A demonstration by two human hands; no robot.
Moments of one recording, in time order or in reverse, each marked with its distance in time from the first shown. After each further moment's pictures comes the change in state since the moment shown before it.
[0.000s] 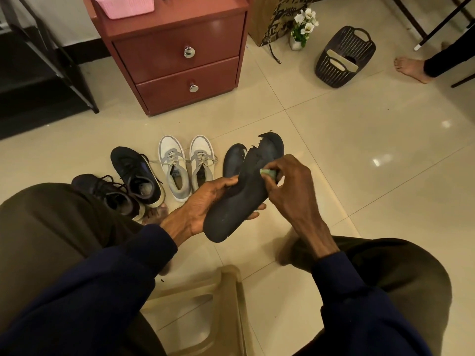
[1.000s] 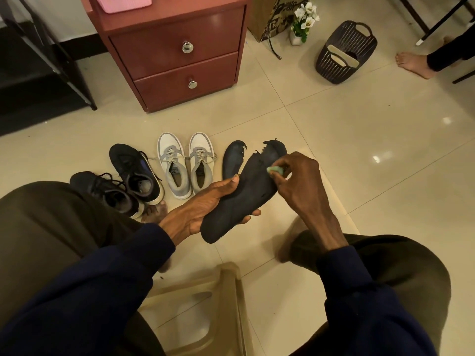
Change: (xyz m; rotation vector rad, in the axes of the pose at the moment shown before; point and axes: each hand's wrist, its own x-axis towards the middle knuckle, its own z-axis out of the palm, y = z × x) left_hand -0.002 -0.003 0.004 0.162 0.030 0.015; right_hand 0.011 0.012 -0.015 -0.003 -0.057 0.036
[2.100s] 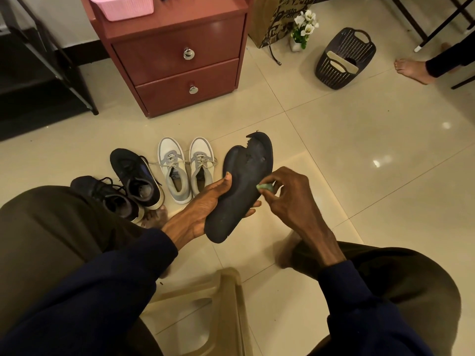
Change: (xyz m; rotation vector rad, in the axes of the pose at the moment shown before) left_hand 0.012 -0.001 -0.004 -0.123 0.089 0.125; right_hand -0.014 0.000 0.017 0.097 -0.072 -0.033
